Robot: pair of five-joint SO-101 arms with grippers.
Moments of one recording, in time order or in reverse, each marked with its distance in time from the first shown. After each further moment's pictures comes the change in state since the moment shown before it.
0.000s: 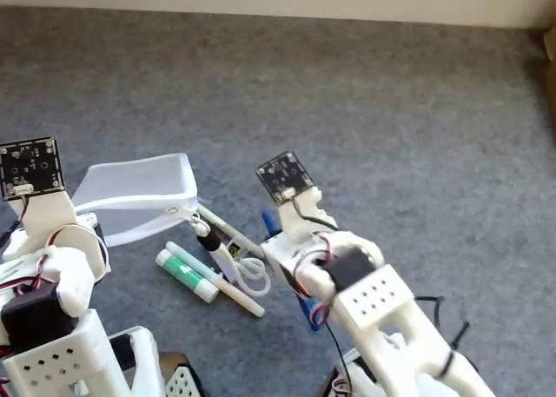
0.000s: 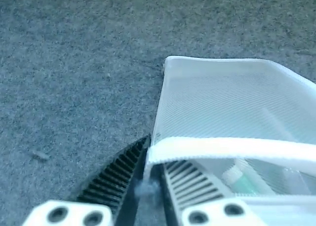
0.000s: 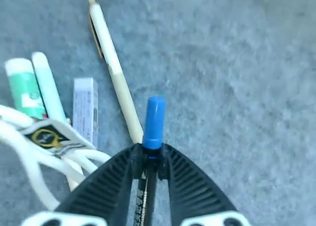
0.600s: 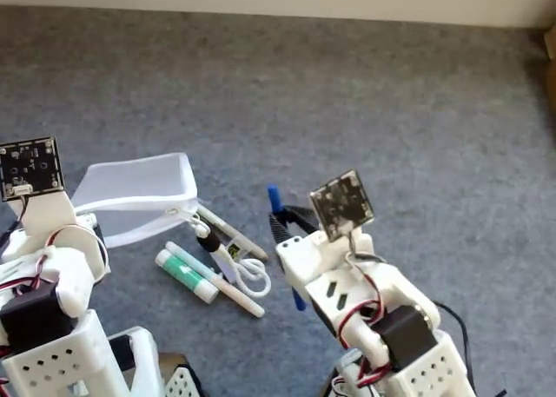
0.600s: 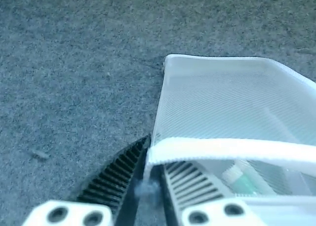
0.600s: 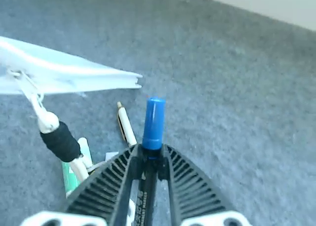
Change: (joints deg) left arm 0.0 0.0 0.3 0.0 0.0; right arm 0.0 -29.5 0.2 5.4 -3.6
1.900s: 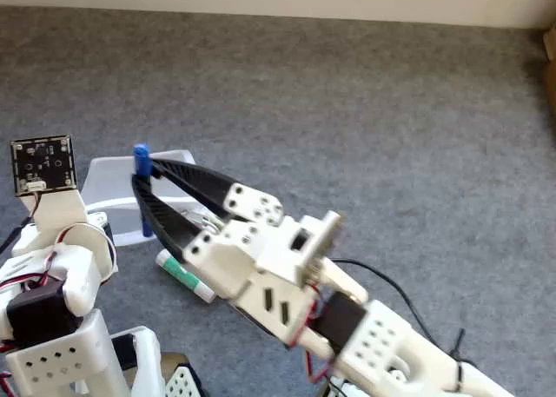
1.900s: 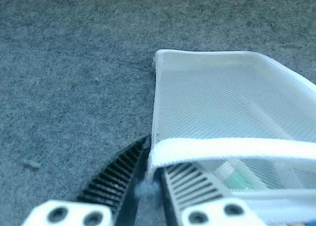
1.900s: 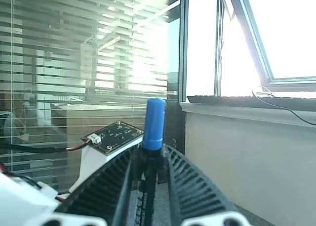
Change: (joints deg) left arm 4.4 0.3 0.0 0.0 0.0; right arm -22.7 25.4 -2.5 -72.8 0.0
